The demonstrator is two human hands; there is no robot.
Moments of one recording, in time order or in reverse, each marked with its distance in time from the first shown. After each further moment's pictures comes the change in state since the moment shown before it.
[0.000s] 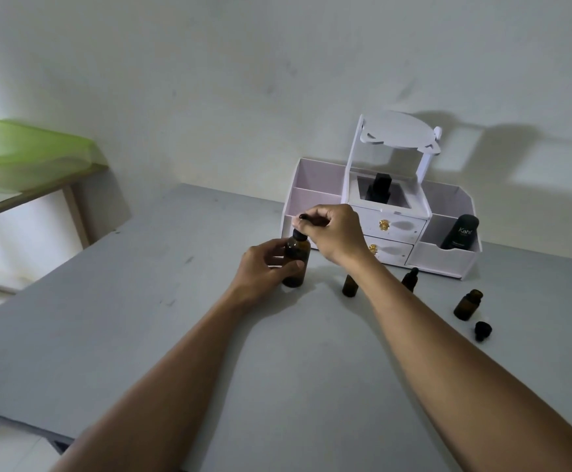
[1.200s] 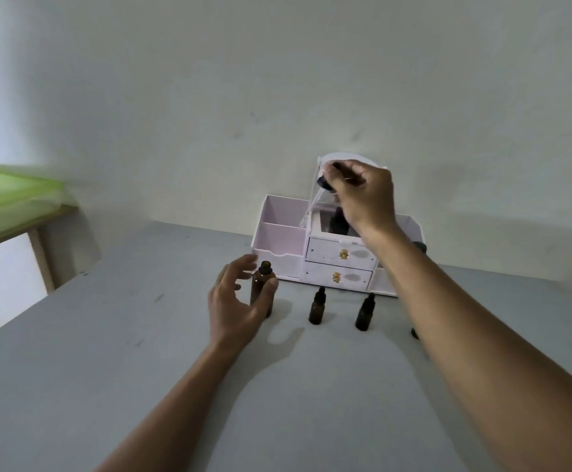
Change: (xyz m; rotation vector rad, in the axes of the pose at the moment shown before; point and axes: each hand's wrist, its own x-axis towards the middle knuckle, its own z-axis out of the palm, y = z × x) left_hand -0.034 0.043 0.032 0.159 0.463 0.325; right_hand 0.020 -0.062 -0.116 0.183 0.375 -0.147
